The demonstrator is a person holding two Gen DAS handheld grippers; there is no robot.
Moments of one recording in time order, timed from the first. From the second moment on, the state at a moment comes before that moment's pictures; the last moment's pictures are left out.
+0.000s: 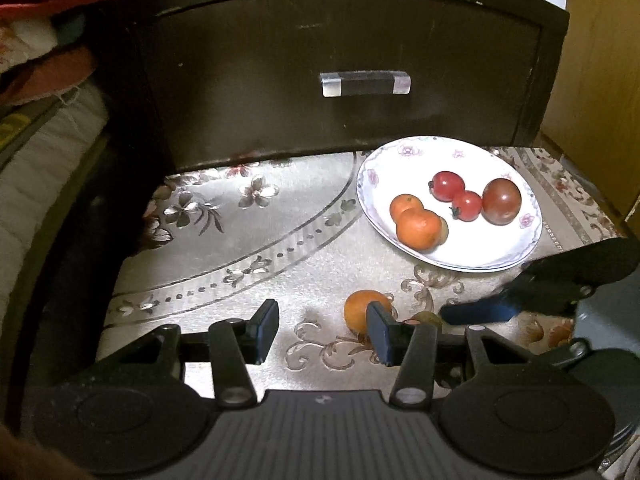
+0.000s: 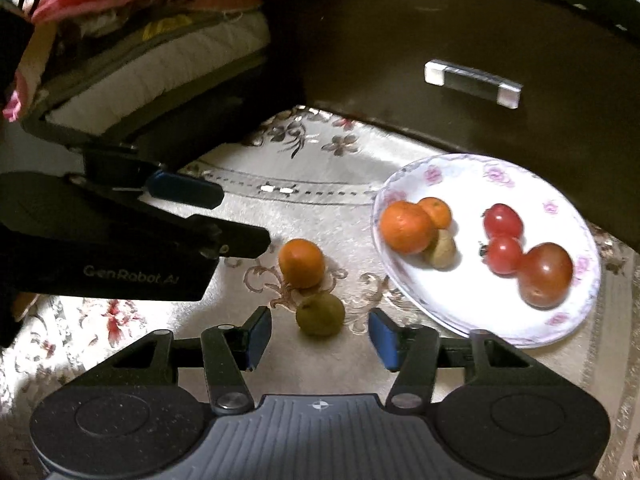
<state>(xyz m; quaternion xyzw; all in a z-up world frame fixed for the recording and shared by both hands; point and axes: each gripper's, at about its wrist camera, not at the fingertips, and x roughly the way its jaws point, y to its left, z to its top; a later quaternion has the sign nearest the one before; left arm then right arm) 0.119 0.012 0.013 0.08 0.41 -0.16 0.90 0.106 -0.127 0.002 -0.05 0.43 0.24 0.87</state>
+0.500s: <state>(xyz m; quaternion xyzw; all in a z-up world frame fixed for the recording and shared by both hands) 0.140 -0.020 -0.017 0.09 0.43 -0.18 0.88 0.097 -0.155 -0.001 -0.04 0.46 0.21 0.86</state>
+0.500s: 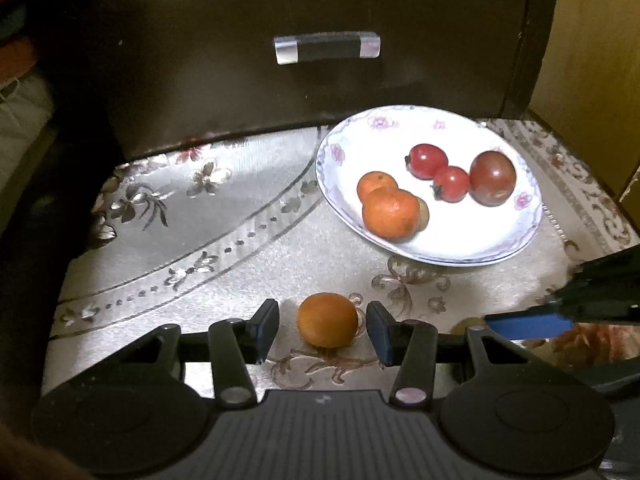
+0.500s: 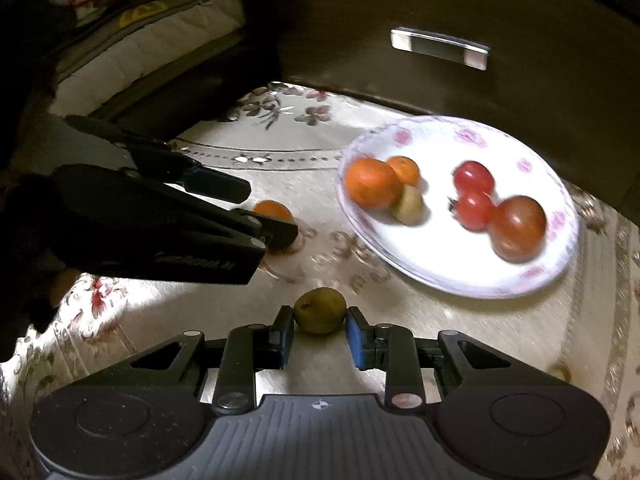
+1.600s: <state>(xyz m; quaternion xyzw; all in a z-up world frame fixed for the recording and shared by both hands) 0.035 -0.046 -0.003 0.13 0.48 -0.24 0.84 0.026 -0.184 0.013 -0.05 0.49 0.13 0.86</state>
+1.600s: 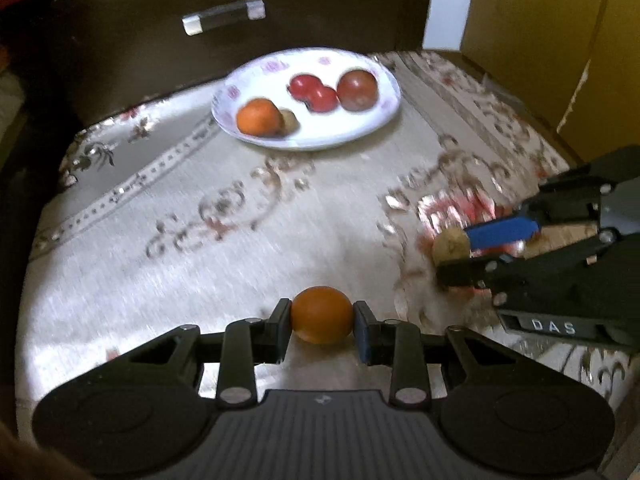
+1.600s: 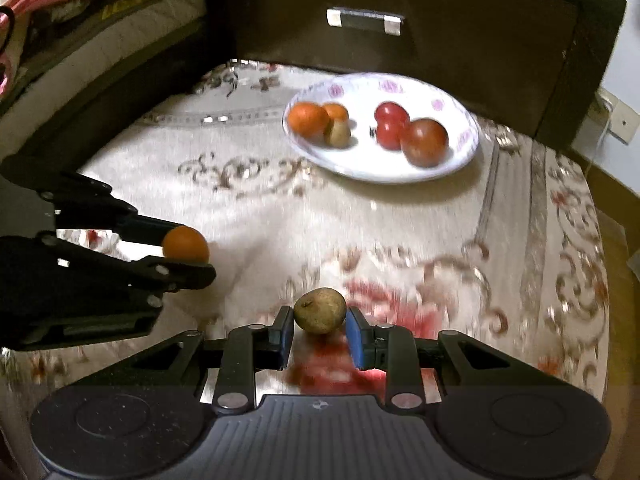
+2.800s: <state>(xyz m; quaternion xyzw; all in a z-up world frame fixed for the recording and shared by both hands) 0.045 -0.059 0.012 0.12 0.45 -0.24 0.85 0.026 -0.181 0.028 -0.03 0.47 0.14 0.87</state>
